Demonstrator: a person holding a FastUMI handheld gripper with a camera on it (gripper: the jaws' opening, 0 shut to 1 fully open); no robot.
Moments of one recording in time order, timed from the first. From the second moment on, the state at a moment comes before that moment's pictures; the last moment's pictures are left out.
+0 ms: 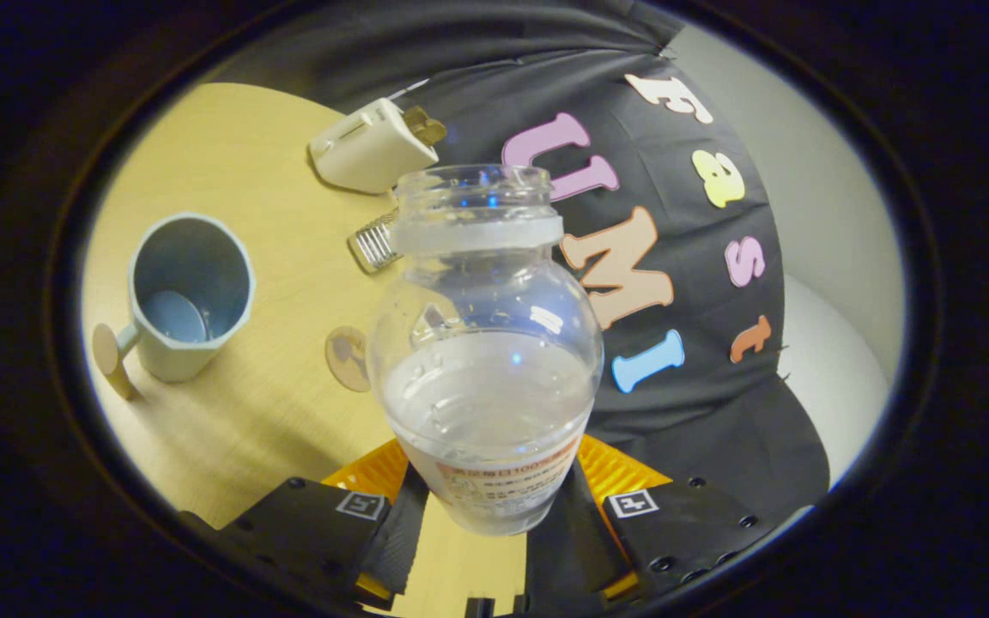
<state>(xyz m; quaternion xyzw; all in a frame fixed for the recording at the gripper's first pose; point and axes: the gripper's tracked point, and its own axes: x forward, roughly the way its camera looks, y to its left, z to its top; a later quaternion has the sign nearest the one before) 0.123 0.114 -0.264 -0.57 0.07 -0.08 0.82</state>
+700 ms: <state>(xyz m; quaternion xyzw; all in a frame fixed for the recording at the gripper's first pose) 0.126 0.119 -0.265 -0.68 0.05 -0.07 0.73</state>
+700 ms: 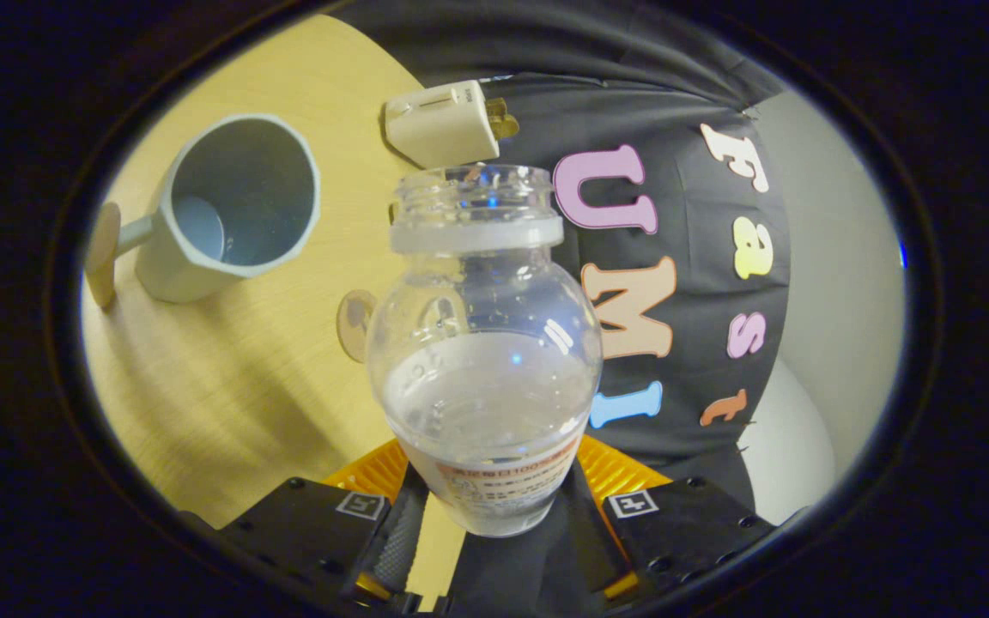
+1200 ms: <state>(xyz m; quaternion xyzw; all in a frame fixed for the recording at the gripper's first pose) 0.130 0.130 -0.260 -0.74 0.03 -0.06 0.67</state>
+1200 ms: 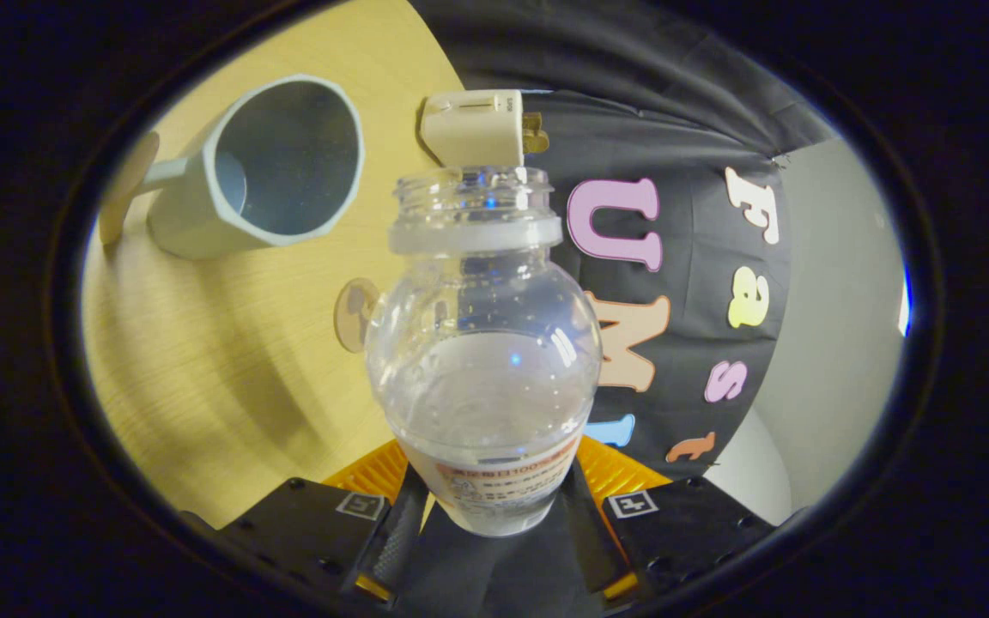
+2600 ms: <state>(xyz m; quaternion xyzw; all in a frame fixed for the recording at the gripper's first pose) 0.136 0.147 -0.237 -0.79 0.00 -0.06 0.61</state>
